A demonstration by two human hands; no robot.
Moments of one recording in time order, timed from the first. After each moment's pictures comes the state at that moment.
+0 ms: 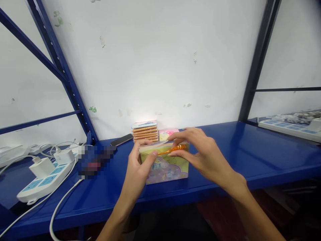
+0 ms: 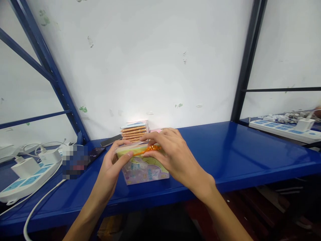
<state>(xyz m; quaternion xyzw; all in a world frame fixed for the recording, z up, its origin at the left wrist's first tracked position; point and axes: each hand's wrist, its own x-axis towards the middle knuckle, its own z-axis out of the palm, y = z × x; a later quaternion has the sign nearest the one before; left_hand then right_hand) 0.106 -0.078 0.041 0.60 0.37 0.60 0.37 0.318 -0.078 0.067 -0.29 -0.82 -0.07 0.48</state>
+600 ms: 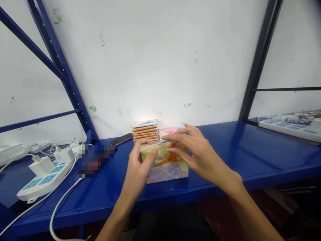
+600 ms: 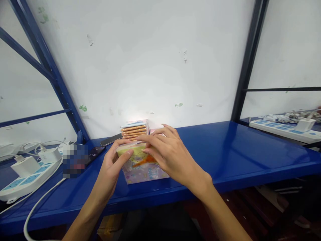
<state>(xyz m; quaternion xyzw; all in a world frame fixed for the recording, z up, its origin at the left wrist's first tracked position) 0.108 -0.080 0.042 0.61 0.37 0.60 0.37 0.314 -0.069 0.064 -0.28 -0.85 -0.10 0.44</state>
